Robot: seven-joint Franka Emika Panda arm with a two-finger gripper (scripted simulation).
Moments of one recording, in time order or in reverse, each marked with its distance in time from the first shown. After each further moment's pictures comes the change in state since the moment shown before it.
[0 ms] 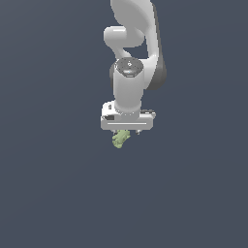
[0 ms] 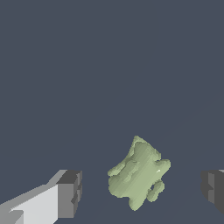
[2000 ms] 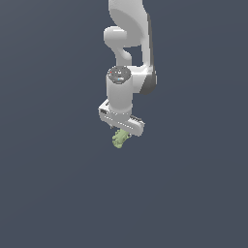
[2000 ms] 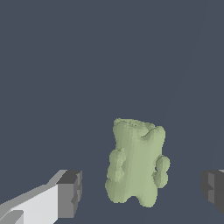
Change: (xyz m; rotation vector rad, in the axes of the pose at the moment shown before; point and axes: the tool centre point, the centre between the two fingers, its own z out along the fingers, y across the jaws) arm -0.036 0.022 0.041 0.013 -0.003 0.513
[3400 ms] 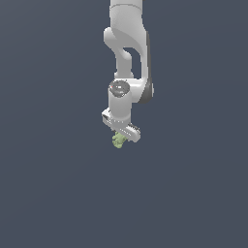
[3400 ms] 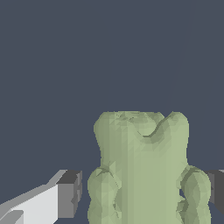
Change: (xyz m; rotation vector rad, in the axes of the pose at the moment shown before) arm -0.013 0.009 0.058 -0.002 -0.002 0.137
